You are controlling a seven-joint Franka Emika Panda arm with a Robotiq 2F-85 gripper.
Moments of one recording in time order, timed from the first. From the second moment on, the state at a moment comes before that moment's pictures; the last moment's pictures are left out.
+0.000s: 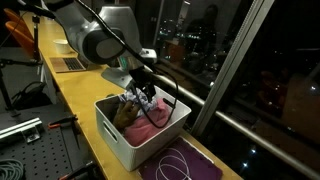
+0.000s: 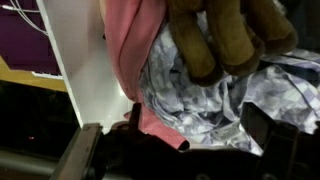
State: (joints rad) arm -0.03 0.13 -0.02 -2.42 -0.18 2.95 -0.16
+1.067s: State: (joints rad) arm -0.08 0.55 -0.04 -2.08 -0.18 3.02 -0.16
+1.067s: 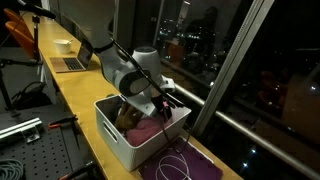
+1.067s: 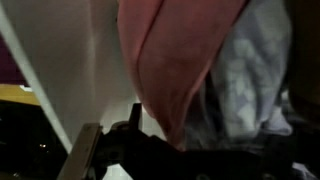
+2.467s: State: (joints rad) arm -0.48 0.25 0.33 -2.29 0.13 2.94 -0.29
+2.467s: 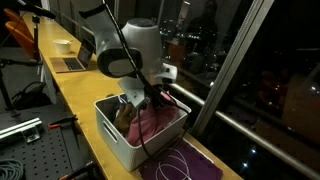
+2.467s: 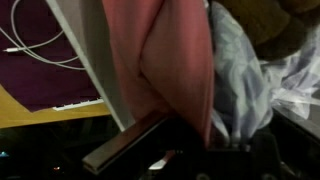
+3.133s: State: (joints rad) arm -0.38 -0.18 0.29 -2.30 0.46 2.67 -0.51
